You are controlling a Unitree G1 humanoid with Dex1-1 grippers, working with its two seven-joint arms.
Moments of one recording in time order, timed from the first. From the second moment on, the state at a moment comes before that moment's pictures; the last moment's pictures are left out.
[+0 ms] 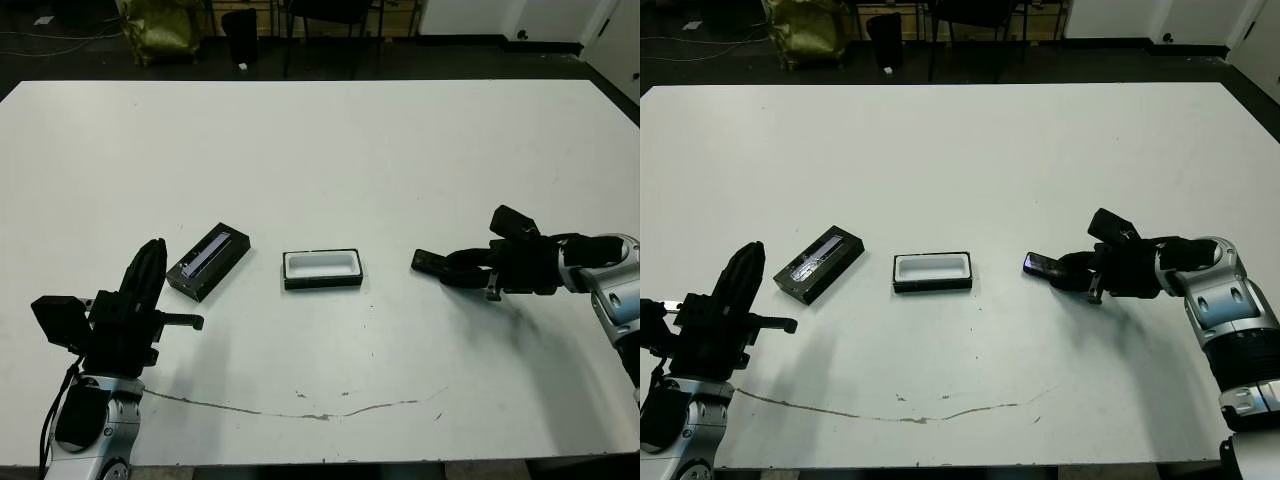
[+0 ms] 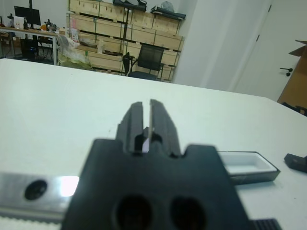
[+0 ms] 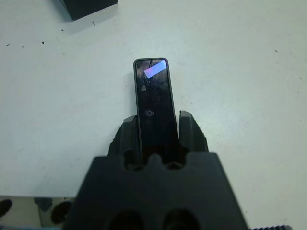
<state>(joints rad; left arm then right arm) 0.28 0.16 0.13 -0.42 -0.33 -0.01 -0.19 -0.53 -0.76 0.24 0.48 0.05 0.20 1.16</state>
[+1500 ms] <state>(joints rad) 0.28 0.14 0.08 -0.41 -0.30 -0.03 -0.17 -0.87 -0.46 0.47 0.33 0.03 0.41 1.27</state>
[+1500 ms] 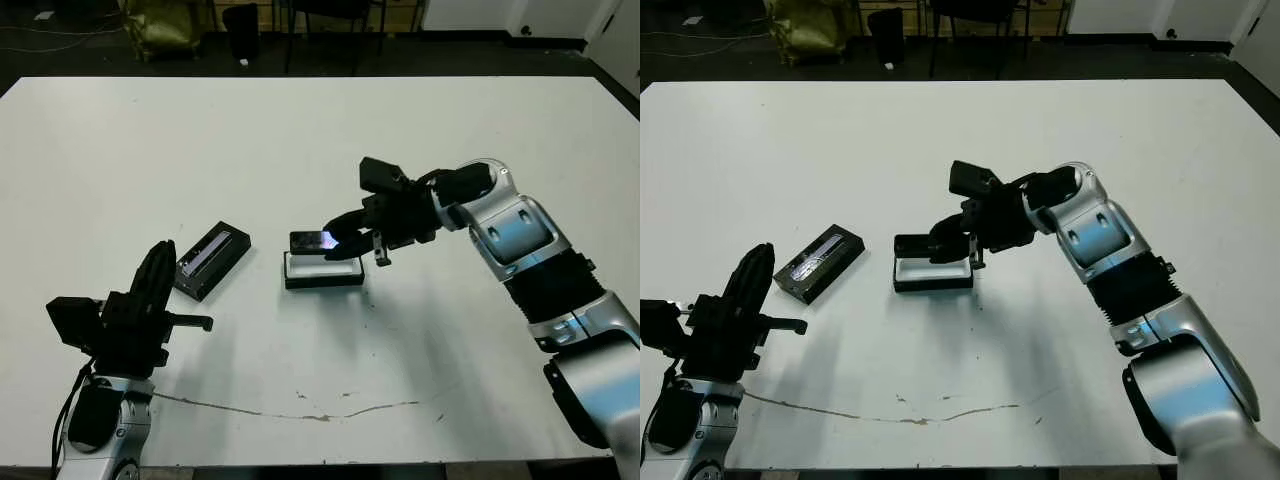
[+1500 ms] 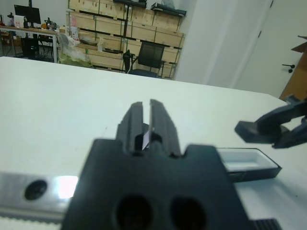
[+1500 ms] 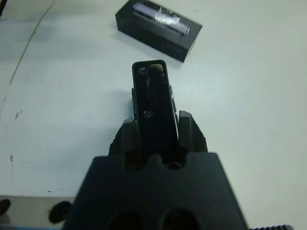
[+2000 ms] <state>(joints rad) 0.28 0.14 0.08 -0.41 -0.30 -0.03 -0.17 -0.87 -0.44 0.48 0.41 0.01 0.38 1.27</state>
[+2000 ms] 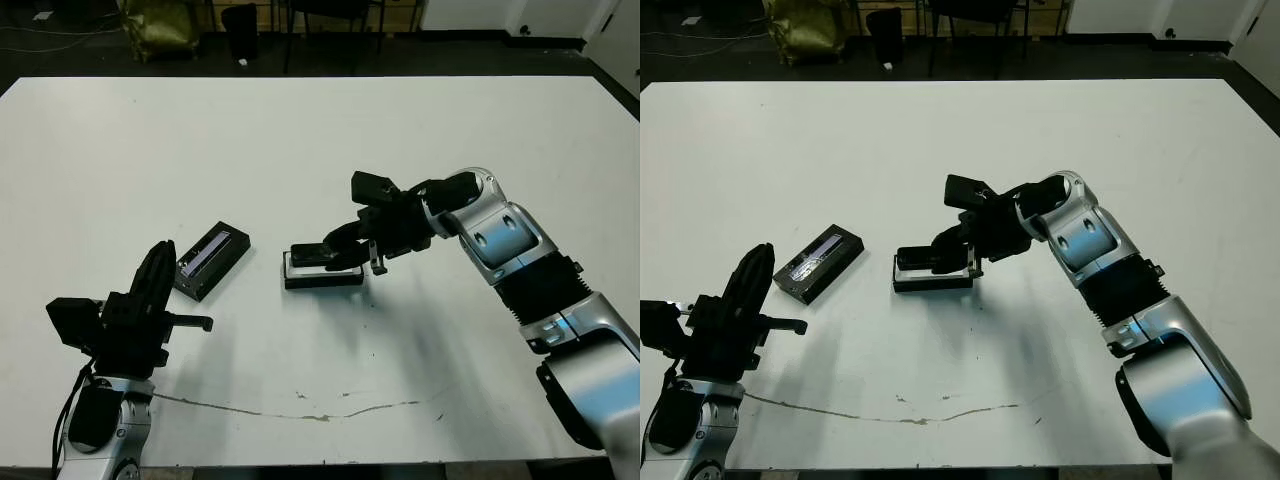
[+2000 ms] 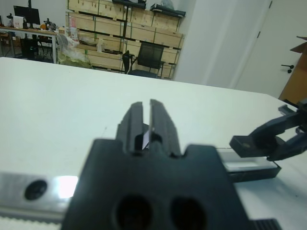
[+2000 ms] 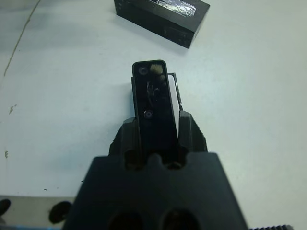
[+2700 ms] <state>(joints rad) 0.27 0.14 0.09 -0.39 -0.30 -0.02 -0.18 -0.92 -0.38 0.46 0.57 -0.03 0.34 1.25</state>
